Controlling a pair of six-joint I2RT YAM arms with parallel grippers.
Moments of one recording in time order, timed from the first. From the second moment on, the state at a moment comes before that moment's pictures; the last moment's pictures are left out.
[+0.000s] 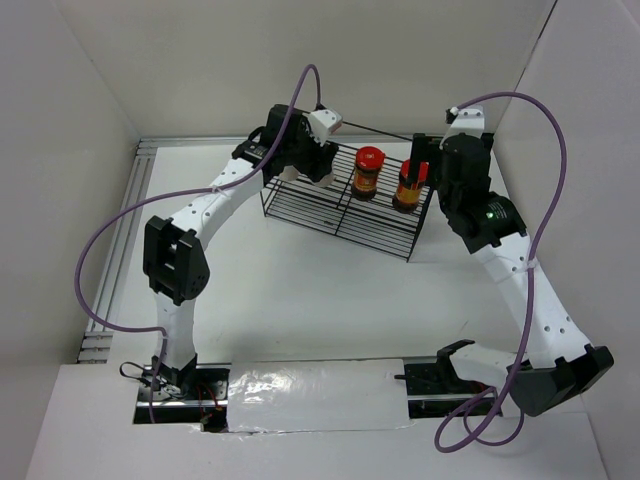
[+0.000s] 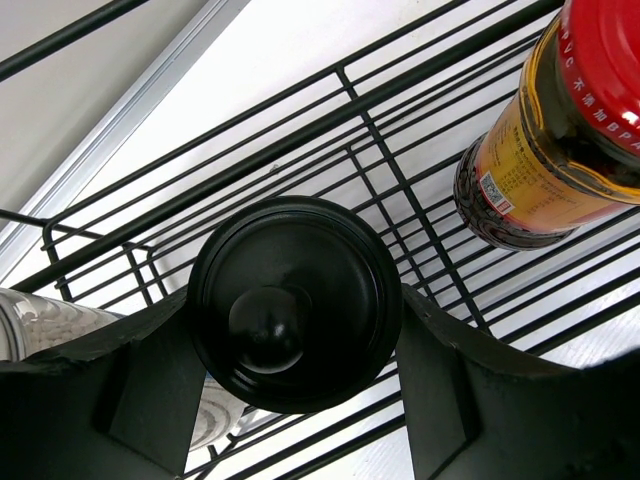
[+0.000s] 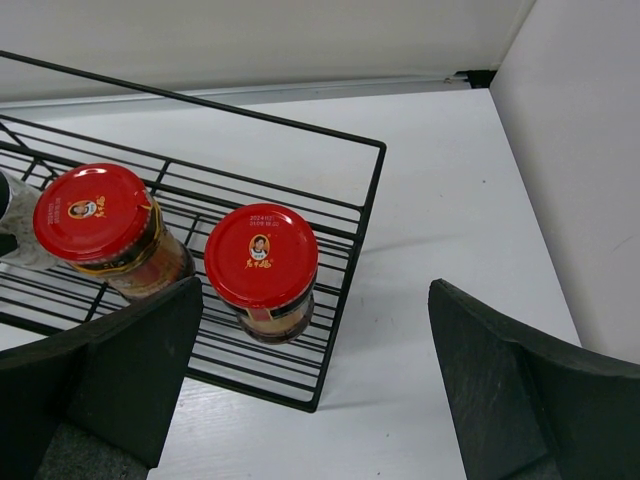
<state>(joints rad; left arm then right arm) -0.49 2.01 1.95 -0.46 0.22 0.25 0.35 1.16 1.38 -0.52 0.48 0.10</state>
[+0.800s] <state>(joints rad) -0.49 2.00 1.99 -0.47 0.27 0.23 0.35 1.15 1.38 -0.52 0.46 0.10</state>
